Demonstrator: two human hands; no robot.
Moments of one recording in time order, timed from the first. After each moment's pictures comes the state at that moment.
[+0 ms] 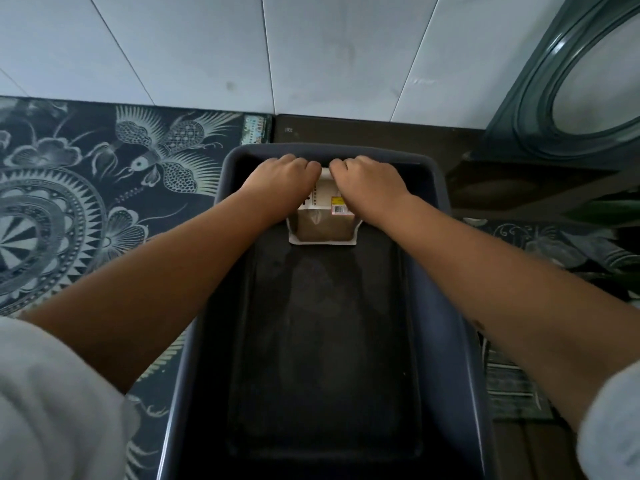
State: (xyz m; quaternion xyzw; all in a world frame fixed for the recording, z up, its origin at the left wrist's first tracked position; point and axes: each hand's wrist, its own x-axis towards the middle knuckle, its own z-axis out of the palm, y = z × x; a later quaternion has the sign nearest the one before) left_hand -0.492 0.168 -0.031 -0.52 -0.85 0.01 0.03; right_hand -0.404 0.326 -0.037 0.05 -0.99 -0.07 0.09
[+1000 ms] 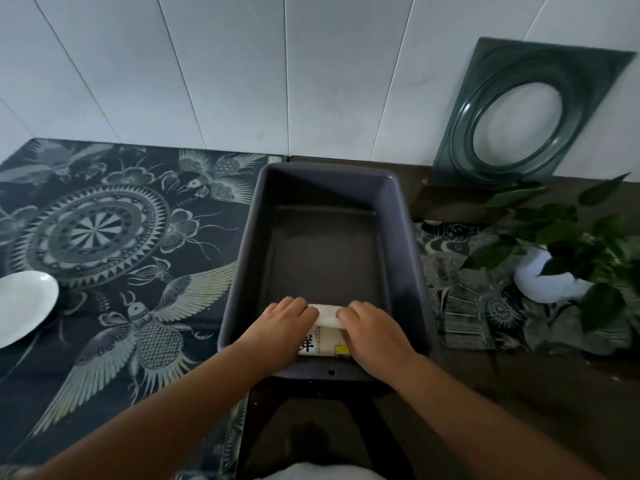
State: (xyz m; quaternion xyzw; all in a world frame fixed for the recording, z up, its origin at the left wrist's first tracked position) left_hand -0.193 -0.019 -0.030 -0.53 -0.84 -0.08 -0.06; right_hand -0.083 0.161 -0.029 0.01 -1.00 0.08 0.05
